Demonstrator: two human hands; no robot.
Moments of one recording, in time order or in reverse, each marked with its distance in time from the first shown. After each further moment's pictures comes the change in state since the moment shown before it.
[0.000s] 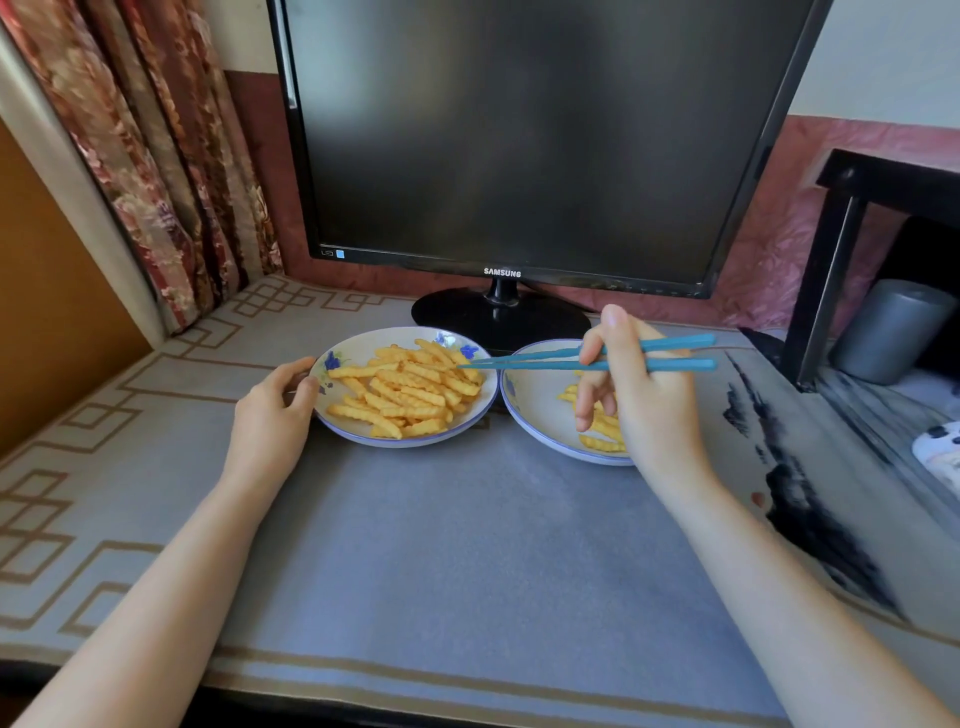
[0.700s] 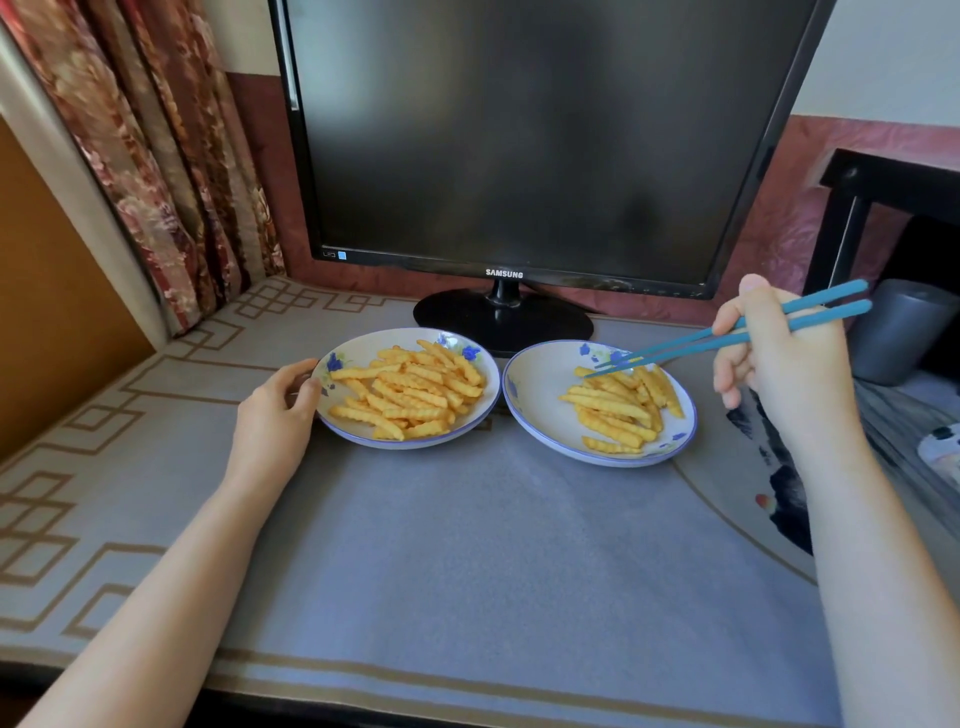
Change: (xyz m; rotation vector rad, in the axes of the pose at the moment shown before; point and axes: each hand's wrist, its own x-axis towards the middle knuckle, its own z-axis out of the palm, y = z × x) left_hand 0.000 0.000 0.000 -0.003 -0.001 0.000; right_hand 0.040 -0.001 -0.085 -0.188 0.155 0.012
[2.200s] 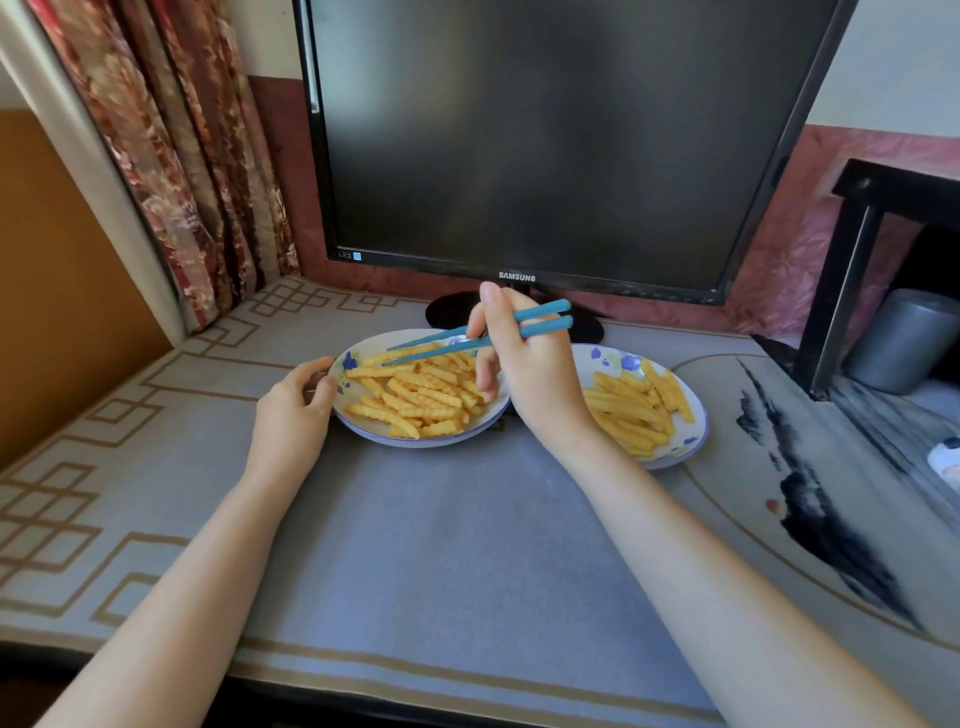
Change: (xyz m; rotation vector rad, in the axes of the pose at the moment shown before) left_hand 0.002 -0.001 0.000 -0.030 0.006 0.002; right_hand -0.044 -0.027 0.159 0.257 -0.373 -0.113
